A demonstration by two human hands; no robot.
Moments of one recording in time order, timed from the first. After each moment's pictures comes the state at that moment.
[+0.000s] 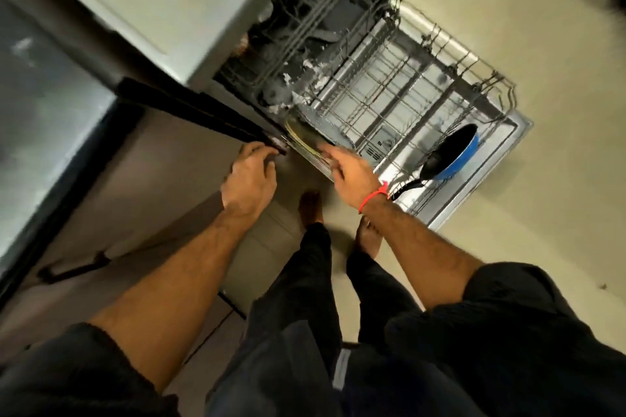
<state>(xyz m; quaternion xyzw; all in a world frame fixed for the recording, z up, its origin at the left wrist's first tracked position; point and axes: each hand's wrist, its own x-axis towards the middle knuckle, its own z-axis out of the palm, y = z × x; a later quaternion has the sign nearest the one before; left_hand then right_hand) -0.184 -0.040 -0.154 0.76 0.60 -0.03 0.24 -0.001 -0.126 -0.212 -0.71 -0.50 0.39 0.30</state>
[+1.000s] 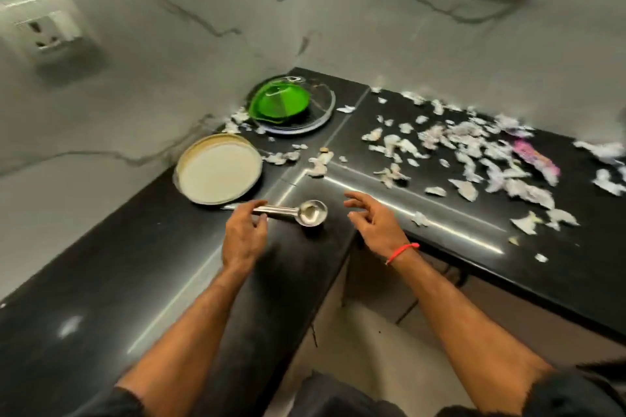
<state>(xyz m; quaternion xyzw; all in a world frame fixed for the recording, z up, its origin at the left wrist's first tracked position) -0.775 -0.402 0.067 0.17 0.88 0.45 0.00 -0.612 -0.187 0.102 -0.22 -0.79 0.55 0.16</state>
